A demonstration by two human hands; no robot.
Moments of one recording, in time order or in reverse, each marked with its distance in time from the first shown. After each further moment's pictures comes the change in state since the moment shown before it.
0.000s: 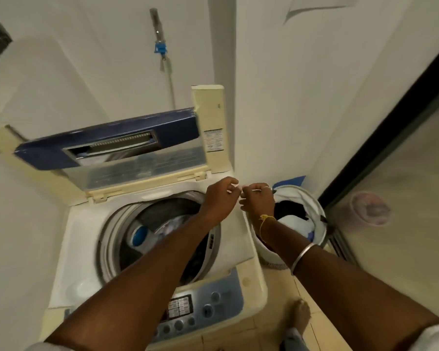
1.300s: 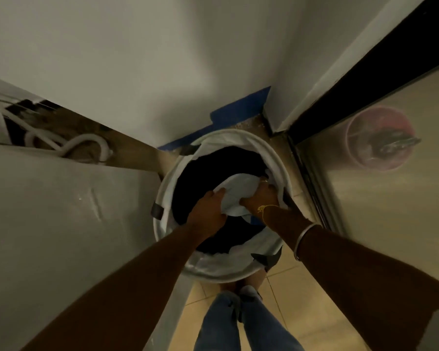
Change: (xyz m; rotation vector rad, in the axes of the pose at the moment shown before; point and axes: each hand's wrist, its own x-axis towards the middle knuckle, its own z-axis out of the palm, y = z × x) left_hand 0.211 -0.207 0.490 0.441 -0.742 -0.241; right_hand 0.429 0.315 -0.236 -0.978 -0.367 0.404
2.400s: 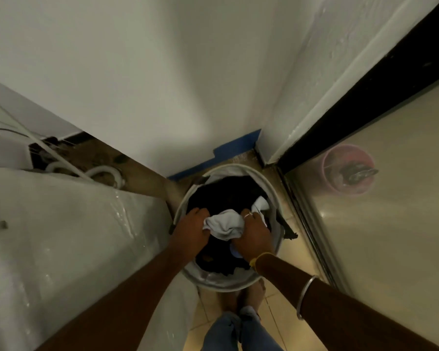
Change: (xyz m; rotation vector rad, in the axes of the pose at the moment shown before) left_hand -0.082 -0.014 -0.071 -0.091 0.345 0.278; right_hand -0.138 -0.048 -0.007 -0.015 0.253 -0.223
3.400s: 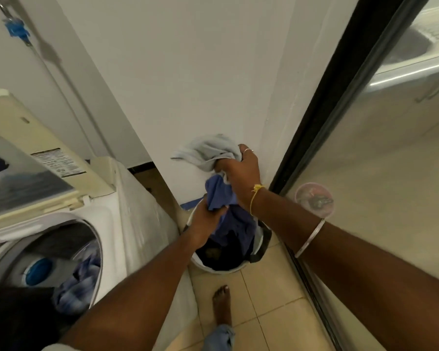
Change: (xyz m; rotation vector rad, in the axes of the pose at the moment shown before) left_hand -0.158 0.207 -0.119 -0.678 0.206 -0.205; right_hand -0.204 -0.190 -0.207 1.020 0.260 -0.347
